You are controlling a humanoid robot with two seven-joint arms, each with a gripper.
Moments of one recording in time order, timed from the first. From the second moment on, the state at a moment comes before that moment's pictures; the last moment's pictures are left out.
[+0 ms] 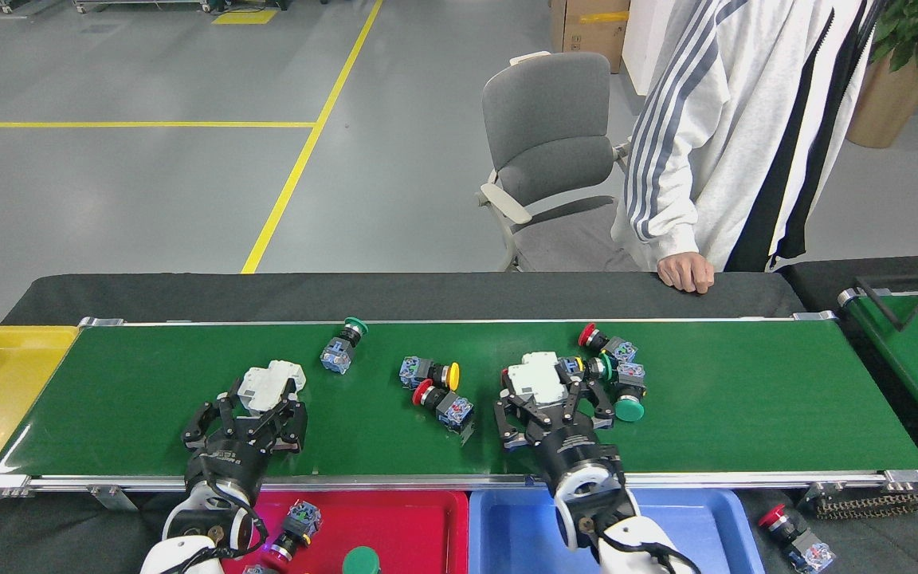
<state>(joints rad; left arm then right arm) -0.15 -0.01 0.13 -1.38 -1.65 -0.26 -0.02 -0.06 -0.23 0.39 -1.65 1.18 -0.02 0.04</state>
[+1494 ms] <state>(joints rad) 0.11 -0.09 -0.20 -1.76 -1.74 -0.16 -0.18 0.26 -0.05 -0.09 -1.75 1.23 0.09 -0.03</state>
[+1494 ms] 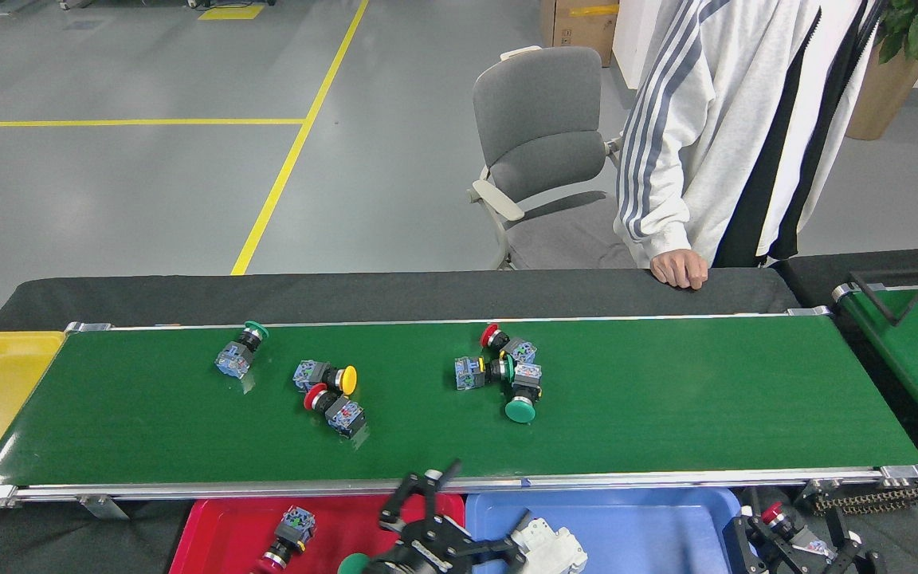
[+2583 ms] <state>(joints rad) -0.04 -0.03 0.21 -1.50 -1.64 -0.32 -0.10 0.25 -0.11 0.21 -1.75 1.32 0.29 -0.06</state>
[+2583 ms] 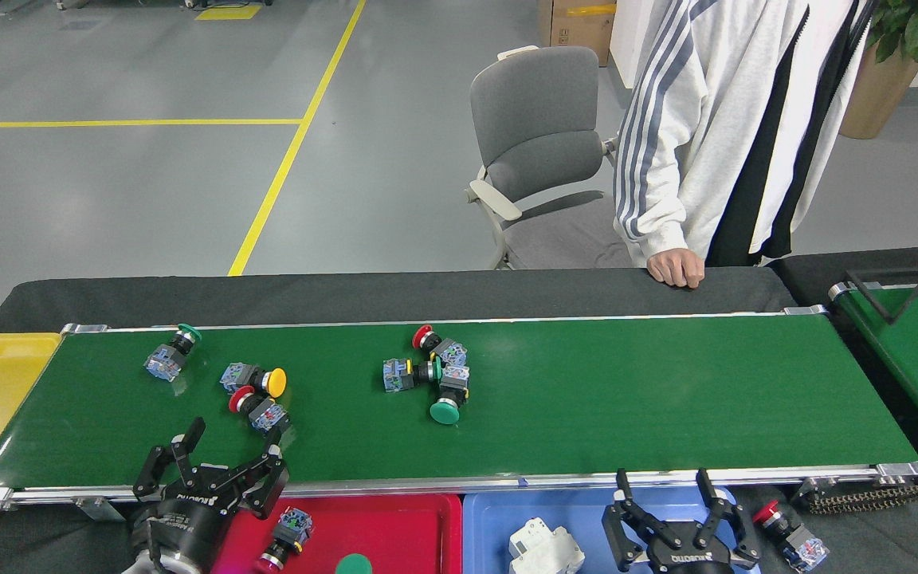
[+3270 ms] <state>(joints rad) -0.22 0.07 0.21 -1.19 -1.64 -0.18 -0.10 0.30 -0.15 0.01 -1.73 1.21 0.11 -0.10</state>
